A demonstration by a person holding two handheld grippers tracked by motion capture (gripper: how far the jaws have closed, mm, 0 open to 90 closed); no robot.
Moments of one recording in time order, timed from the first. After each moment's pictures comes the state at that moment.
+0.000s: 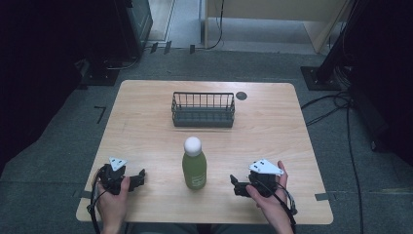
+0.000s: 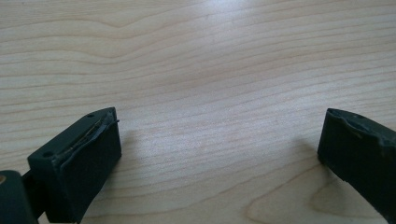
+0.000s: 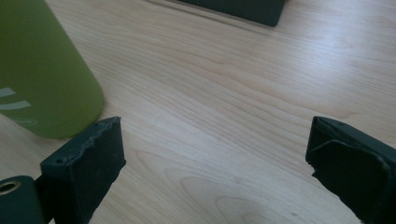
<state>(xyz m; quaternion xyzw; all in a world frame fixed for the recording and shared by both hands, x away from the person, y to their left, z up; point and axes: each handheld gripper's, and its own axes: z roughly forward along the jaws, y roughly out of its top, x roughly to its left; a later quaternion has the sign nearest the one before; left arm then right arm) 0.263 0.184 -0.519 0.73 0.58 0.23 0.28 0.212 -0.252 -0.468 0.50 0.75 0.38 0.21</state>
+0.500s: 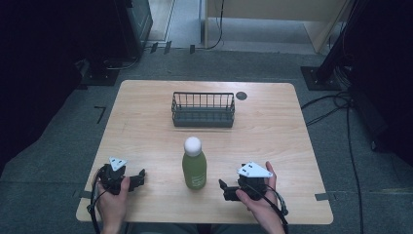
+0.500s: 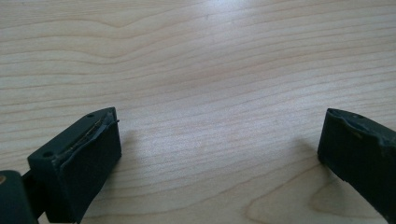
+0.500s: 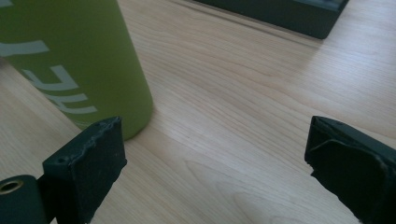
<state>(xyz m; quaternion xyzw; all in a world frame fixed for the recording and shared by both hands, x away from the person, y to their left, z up) 0.263 0.184 -0.519 0.73 0.58 0.23 0.28 0.205 -0.223 -0.465 0.46 0.77 0.40 0.19</state>
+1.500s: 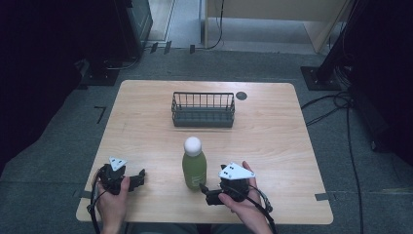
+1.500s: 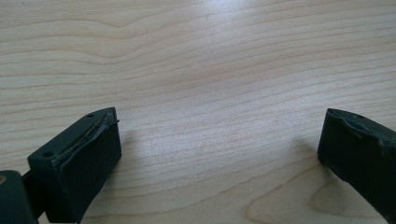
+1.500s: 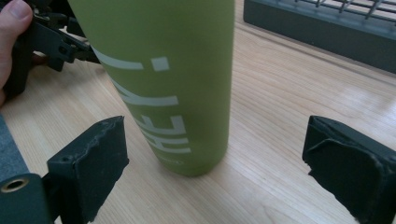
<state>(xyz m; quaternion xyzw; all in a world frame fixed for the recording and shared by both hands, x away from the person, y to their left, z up) 0.263 0.185 -0.519 0.73 0.58 0.23 0.28 0.203 -0.178 -0.454 0.41 0.78 0.45 0.15</state>
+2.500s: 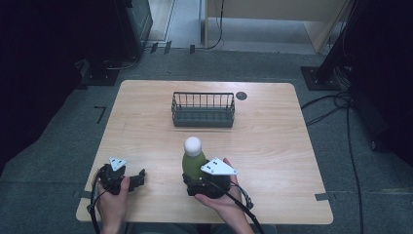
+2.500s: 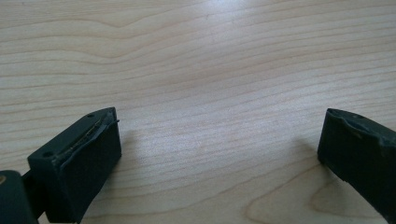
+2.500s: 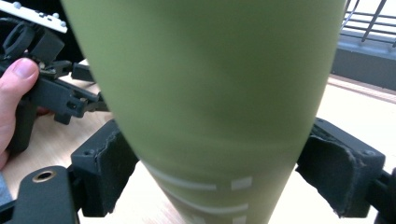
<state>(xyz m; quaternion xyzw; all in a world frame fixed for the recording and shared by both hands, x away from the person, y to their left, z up) 0.263 0.184 -0.519 0.73 0.58 0.23 0.28 0.215 -0.131 -0.451 0.44 0.74 0.48 0.16</state>
